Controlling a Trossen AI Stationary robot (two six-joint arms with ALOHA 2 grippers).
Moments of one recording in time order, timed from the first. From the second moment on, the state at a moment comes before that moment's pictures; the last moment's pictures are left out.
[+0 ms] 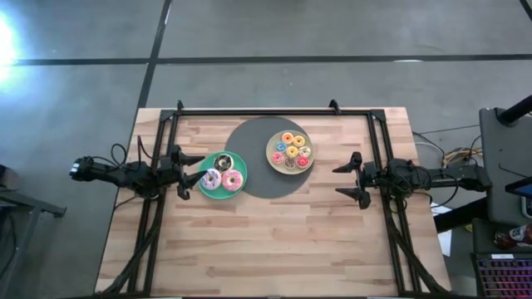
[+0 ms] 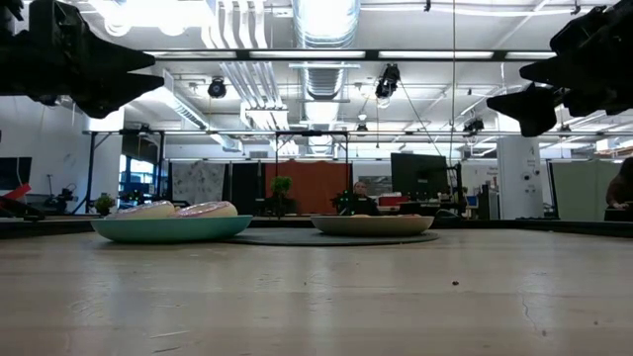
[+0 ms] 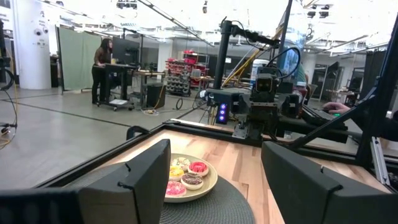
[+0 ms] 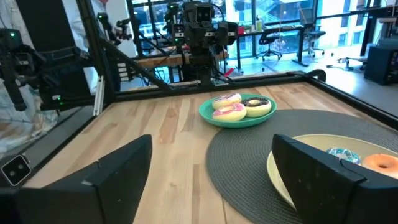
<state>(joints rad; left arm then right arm) -0.24 0.02 0.01 0.15 -0.51 -0.04 0.03 0.12 0.01 0.08 0.00 0.15</state>
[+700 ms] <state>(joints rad) -0.24 0.02 0.01 0.15 -0.51 -0.04 0.03 0.12 0.01 0.08 0.00 0.16</state>
